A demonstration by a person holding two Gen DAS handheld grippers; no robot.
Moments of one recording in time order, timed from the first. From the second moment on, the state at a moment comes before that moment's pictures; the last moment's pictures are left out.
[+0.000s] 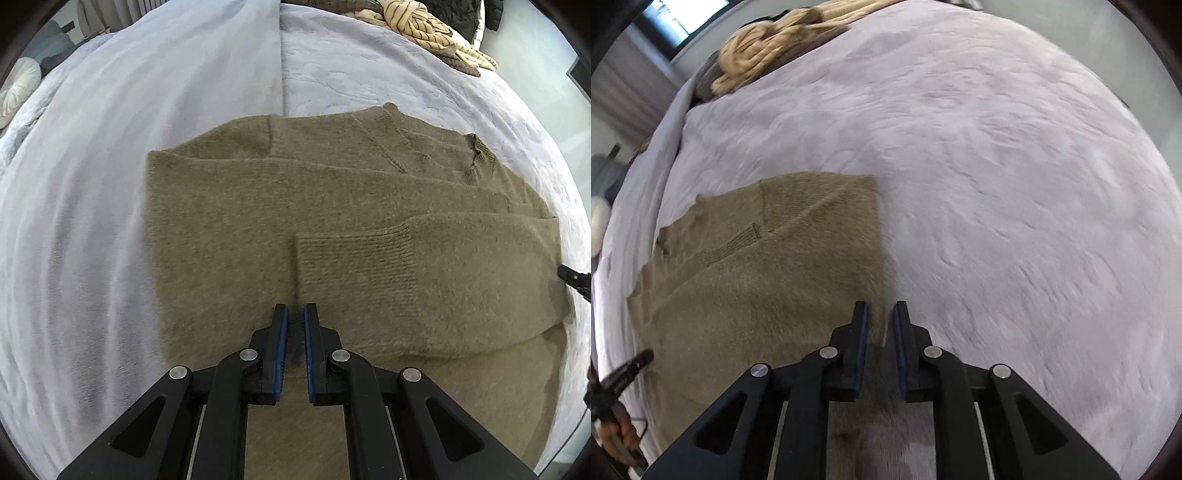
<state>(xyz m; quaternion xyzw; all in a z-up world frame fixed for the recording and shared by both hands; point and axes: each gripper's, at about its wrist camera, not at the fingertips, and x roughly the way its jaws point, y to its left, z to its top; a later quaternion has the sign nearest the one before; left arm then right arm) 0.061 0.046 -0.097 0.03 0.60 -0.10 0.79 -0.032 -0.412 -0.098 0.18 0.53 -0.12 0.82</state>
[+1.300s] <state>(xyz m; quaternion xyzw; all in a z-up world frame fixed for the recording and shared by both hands) 0.022 0.074 -0.087 0.02 0.62 -0.09 0.78 -0.079 -0.327 -0.092 0.19 0.56 -0.06 0.80</state>
